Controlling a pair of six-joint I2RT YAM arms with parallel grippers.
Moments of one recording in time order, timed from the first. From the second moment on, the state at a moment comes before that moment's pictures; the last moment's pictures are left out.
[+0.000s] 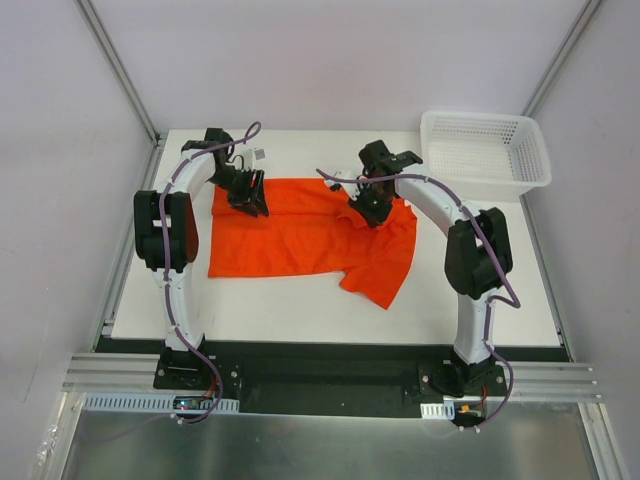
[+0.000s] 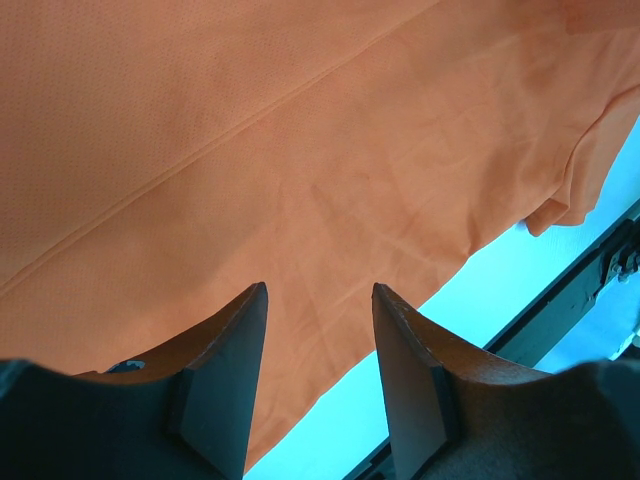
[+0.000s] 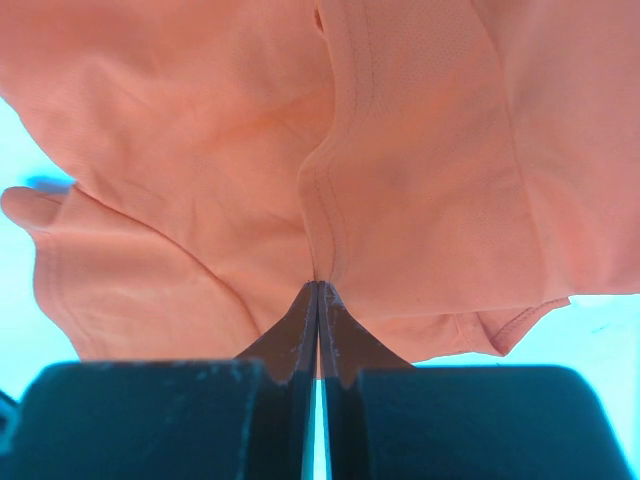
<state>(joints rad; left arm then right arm) -0.06 2.12 1.75 -0.99 0.67 0.14 0.50 2.01 1.71 -1.00 -0.18 -0.65</state>
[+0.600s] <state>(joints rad) -0.06 2.12 1.76 -0.99 0.67 0.14 0.51 2.01 1.74 -1.08 -0.24 -0.53</state>
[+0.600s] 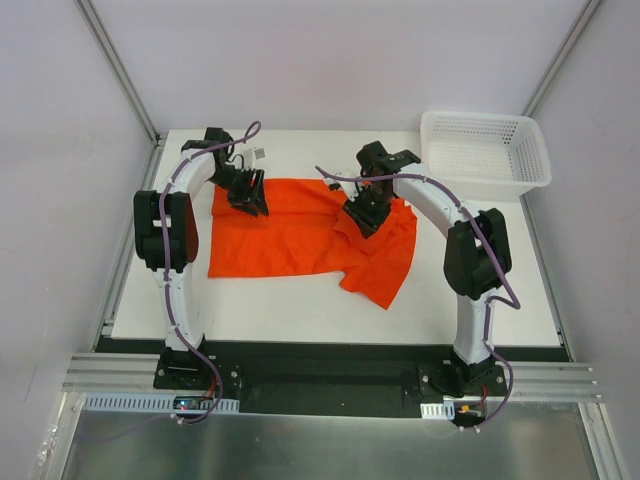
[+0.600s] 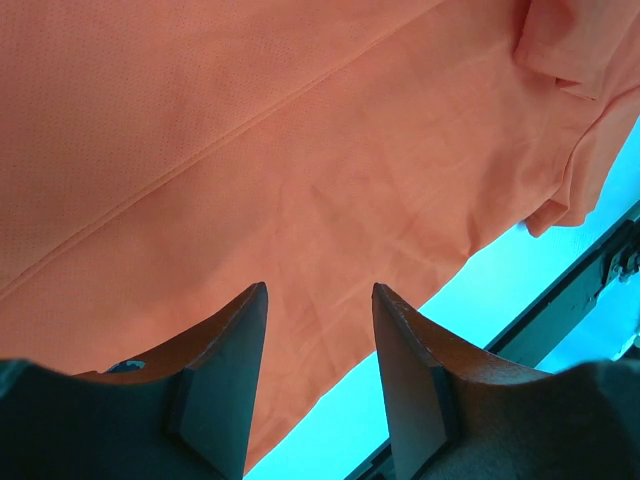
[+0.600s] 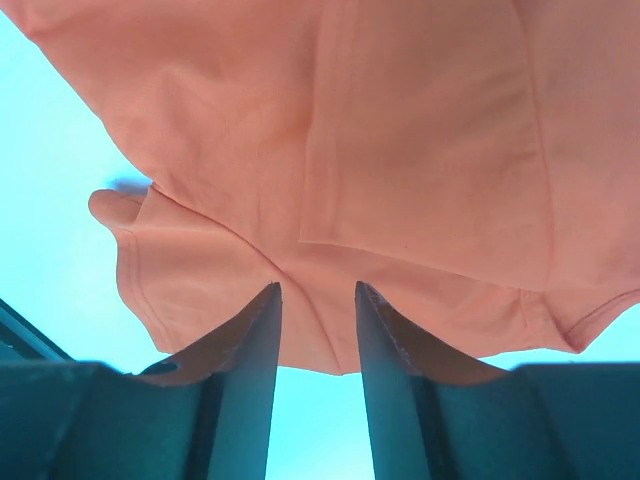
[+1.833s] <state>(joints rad) 0.03 2.32 1.96 -1.01 0.18 0.38 0.29 2.51 2.21 -0.74 0.14 -0.81</state>
